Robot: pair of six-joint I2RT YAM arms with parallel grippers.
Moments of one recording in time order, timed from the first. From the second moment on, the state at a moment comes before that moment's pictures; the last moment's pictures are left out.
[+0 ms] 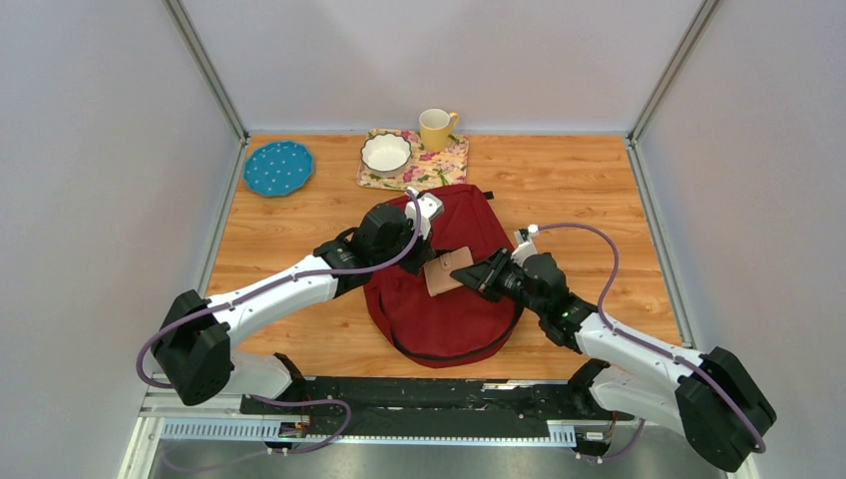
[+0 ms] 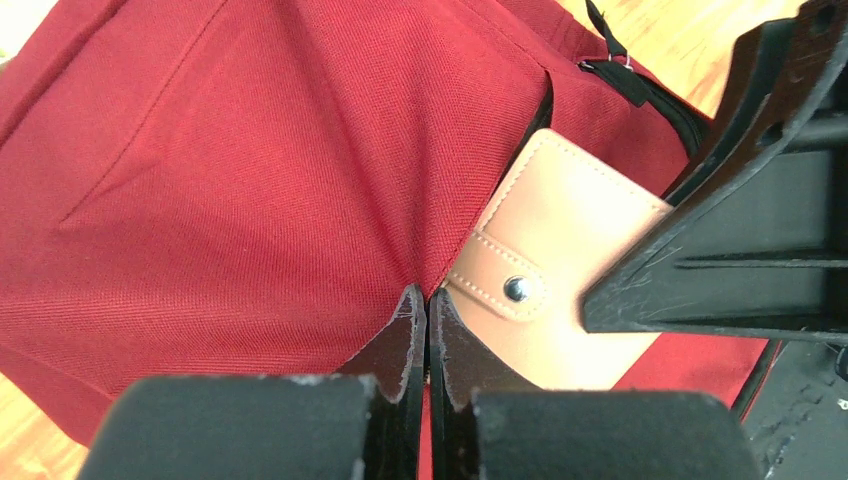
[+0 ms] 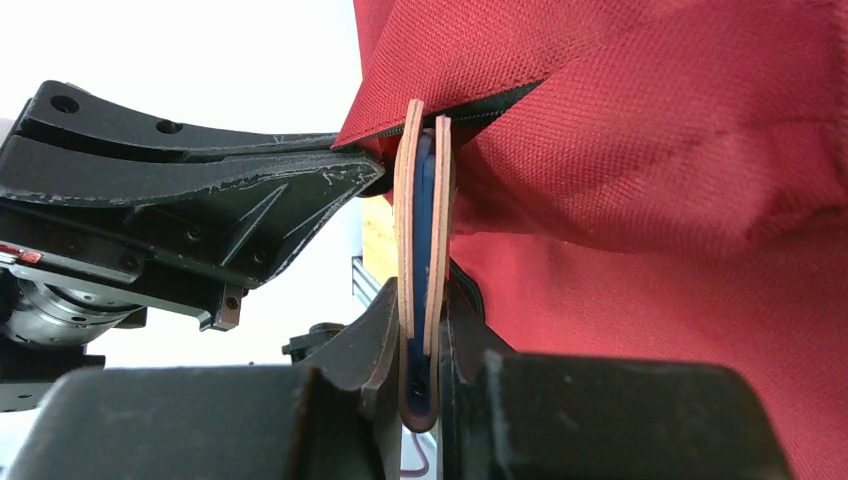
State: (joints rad) left arm -0.81 1.34 0.93 -0.13 0.09 -0.13; right arm 0.69 1.02 0.37 0.38 -0.17 1.25
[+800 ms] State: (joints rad) left arm -0.82 1.31 0.89 -0.07 0.11 -0.21; right arm 0.58 1.26 0.40 0.59 -0.39 1.33
